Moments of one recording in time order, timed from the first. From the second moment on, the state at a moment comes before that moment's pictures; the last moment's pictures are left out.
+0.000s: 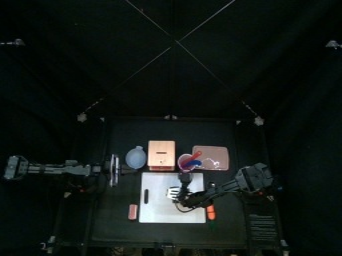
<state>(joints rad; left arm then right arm) 0.08 -0.88 1.29 0.03 -0.34 0.00 0.28 0.27 0.27 -0.61 0.96 2.28</state>
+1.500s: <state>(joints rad) 0.14 -0.88 1.29 -0.08 -0.26 0.00 0.27 -0.24 0.85 -1.15 0.95 2.30</state>
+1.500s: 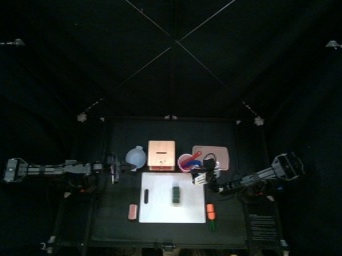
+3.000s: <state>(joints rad) 0.17 -0.88 1.29 -0.15 -0.26 0.00 -0.52 -0.66 1.06 -1.77 0.01 2.28</state>
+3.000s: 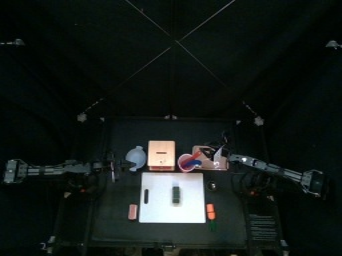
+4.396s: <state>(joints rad) 0.20 -0.88 1.31 -0.15 -0.26 0.00 -0.46 -0.67 1.02 -2.20 -0.01 2.28</state>
